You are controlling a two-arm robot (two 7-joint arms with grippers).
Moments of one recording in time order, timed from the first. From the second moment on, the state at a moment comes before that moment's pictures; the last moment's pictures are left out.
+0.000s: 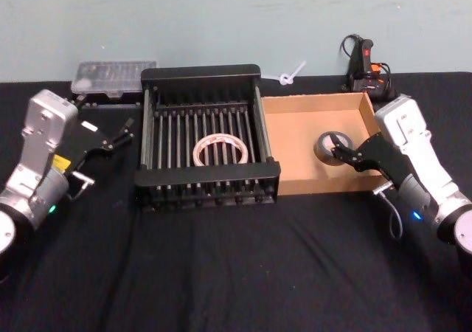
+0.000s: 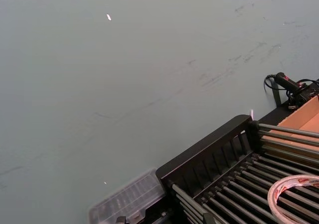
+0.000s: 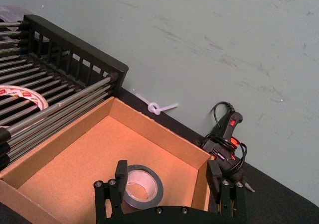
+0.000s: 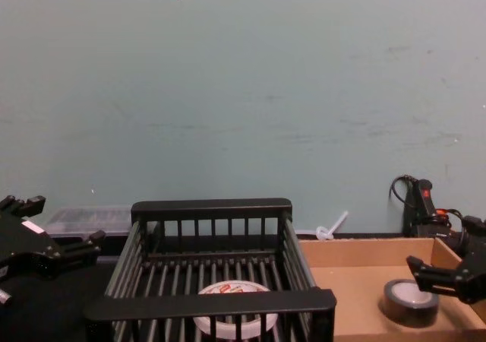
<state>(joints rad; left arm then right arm) -0.20 0.60 0.45 -1.41 -0.25 -0.12 0.03 0.15 0.38 -0.32 -1.46 -0.05 0.03 0.10</state>
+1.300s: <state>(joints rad) -0.20 0.60 0.45 -1.41 -0.25 -0.12 0.03 0.15 0.38 -0.32 -1.46 -0.05 0.03 0.10</state>
